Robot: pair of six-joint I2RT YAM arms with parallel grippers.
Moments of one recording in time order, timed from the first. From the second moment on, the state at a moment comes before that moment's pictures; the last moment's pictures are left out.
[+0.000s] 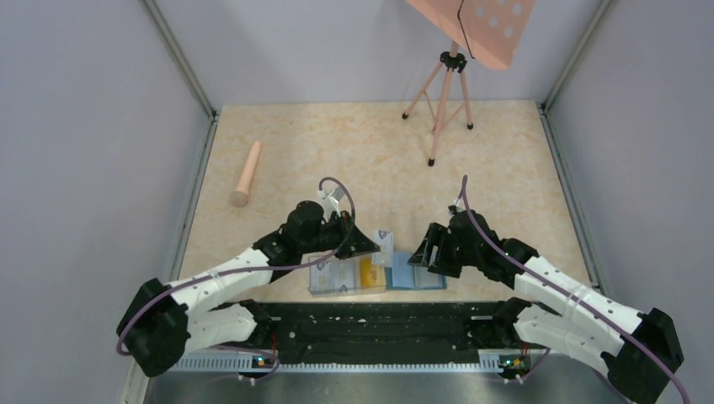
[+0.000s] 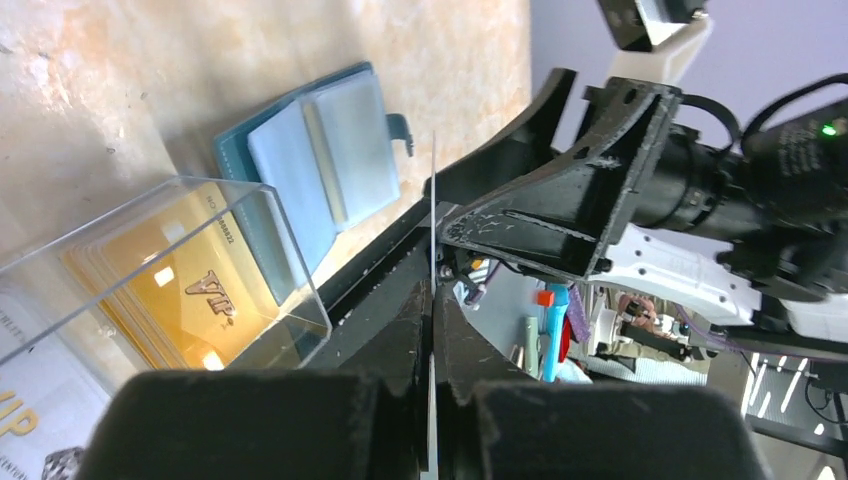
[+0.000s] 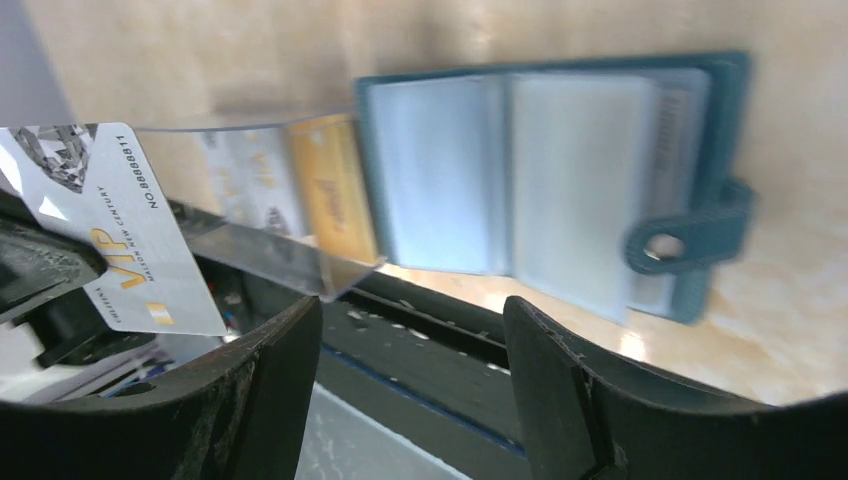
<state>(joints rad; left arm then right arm) -0.73 1.03 0.55 0.09 0.43 -1.08 0.72 0.87 0.55 -0.46 -0.18 0.98</state>
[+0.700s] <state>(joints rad) -0.93 1.57 0.78 0.12 0.27 -1.13 0.52 0.95 0.42 -0.60 -0.12 0.92</state>
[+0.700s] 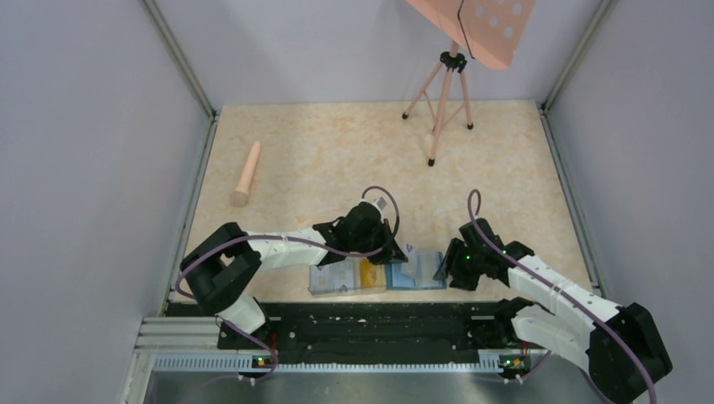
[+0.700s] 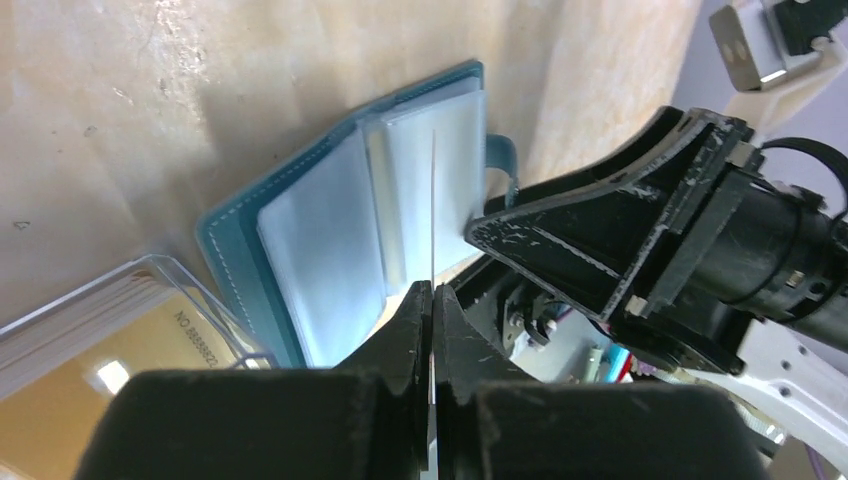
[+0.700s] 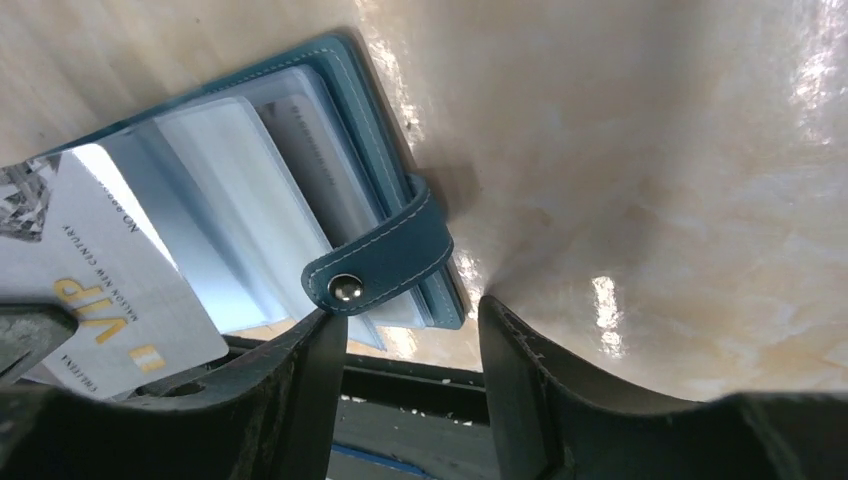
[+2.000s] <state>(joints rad) -0.97 1.72 0.95 -0.11 0.18 -1.09 0.47 1.05 0.40 -0.45 -0.32 0.85</state>
